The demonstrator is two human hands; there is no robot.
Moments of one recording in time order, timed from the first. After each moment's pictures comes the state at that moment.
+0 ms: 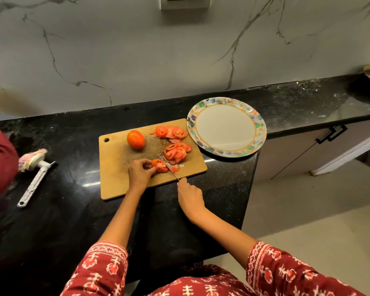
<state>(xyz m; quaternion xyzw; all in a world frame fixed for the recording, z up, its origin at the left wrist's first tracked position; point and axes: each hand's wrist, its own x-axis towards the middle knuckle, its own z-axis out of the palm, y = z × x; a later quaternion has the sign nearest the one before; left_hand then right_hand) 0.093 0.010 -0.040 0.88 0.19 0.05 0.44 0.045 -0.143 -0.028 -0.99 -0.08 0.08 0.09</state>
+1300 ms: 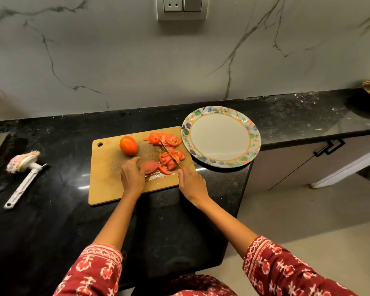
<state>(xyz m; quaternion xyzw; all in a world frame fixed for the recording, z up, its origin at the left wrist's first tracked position) 0.102 -0.013 -0.026 0.91 0.23 0.12 0.32 0.099 -0.189 -0.020 -0.96 -0.09 0.08 0.27</state>
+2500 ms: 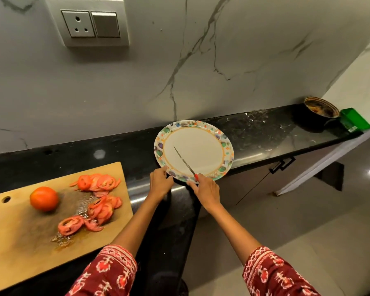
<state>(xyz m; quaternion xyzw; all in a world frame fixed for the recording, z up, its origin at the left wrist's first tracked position) 0.258 -0.234 -0.030 0.86 0.08 -0.04 0.51 0.231 -0.389 -0.031 -0.97 0.02 0.00 0.22</state>
